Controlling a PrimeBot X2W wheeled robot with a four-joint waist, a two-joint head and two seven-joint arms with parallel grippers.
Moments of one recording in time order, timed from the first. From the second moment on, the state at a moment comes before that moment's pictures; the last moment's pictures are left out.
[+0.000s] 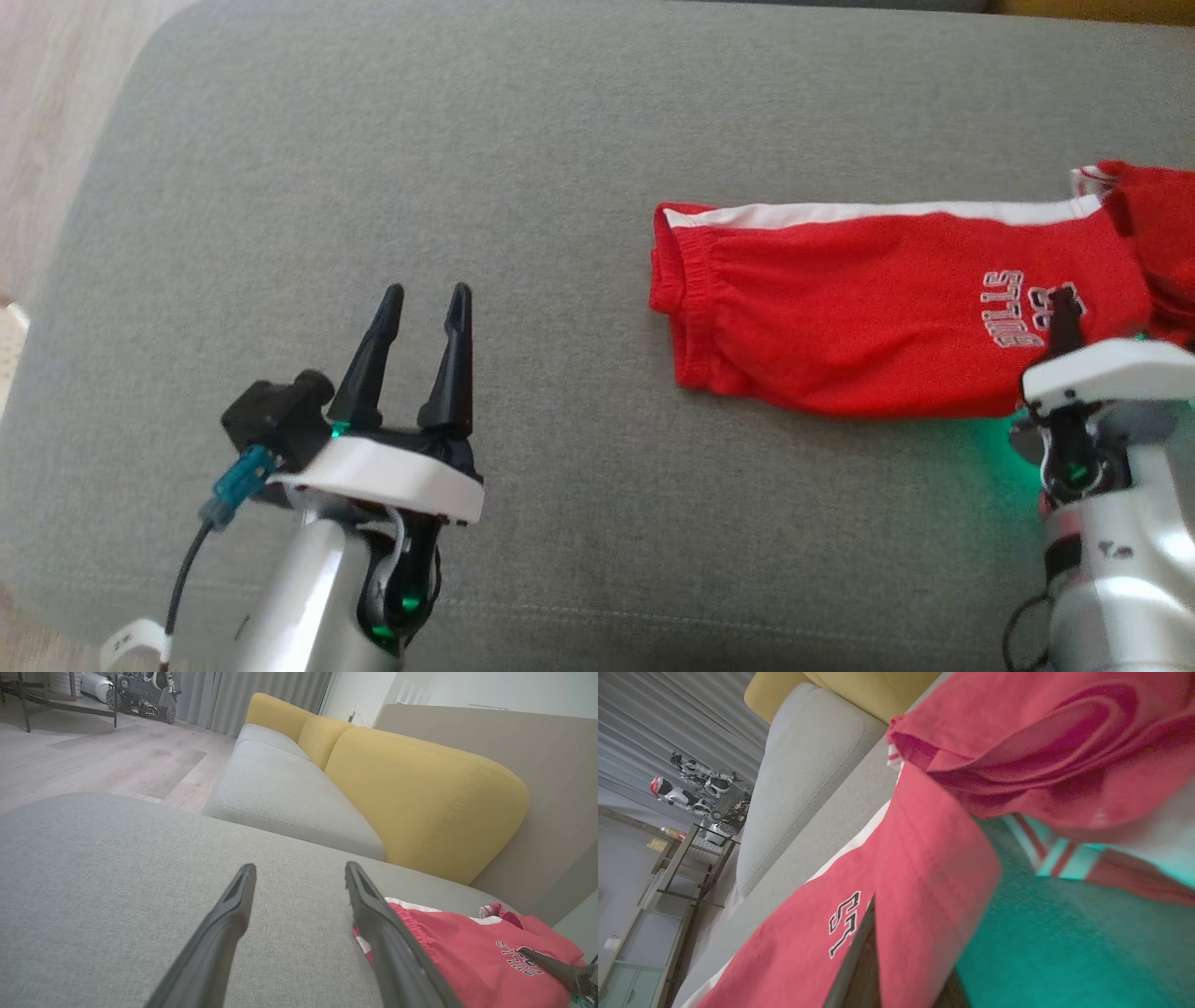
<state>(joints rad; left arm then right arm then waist) -0.20 0.04 -0.32 0.18 -0.43 0.00 -0.26 -0.54 -0.07 -0.34 0.83 0.60 0.13 0.05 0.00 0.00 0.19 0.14</state>
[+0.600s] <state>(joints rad) -0.17 0.04 -0.32 0.20 -0.42 -0.02 -0.26 -0.50 -0.06 0.06 0.65 0.65 0.13 -0.06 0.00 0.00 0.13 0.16</state>
